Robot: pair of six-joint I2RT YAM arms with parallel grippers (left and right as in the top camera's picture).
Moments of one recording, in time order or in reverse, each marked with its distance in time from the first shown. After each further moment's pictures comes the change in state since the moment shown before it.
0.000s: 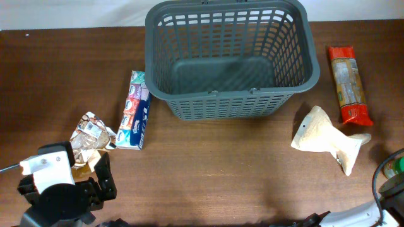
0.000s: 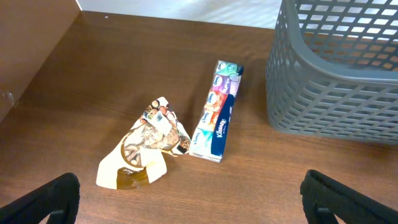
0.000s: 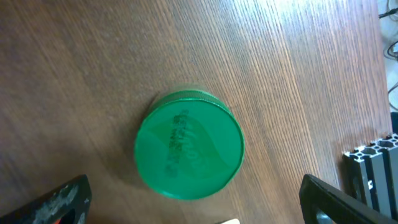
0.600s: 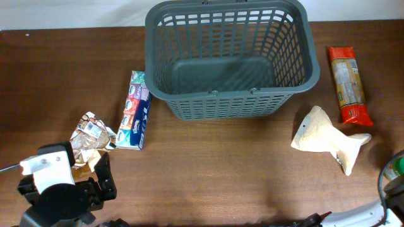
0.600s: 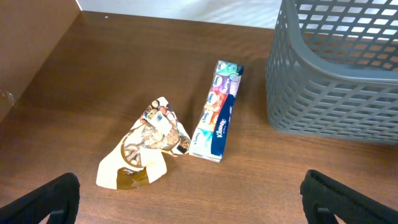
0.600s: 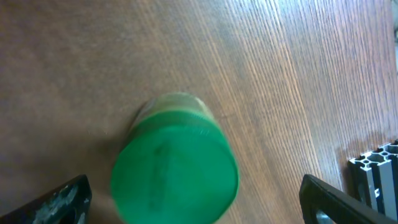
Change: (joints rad) left arm 0.000 0.000 0.000 0.000 0.000 0.000; right arm -0.056 0.040 -0.021 0.029 -0.041 -0.026
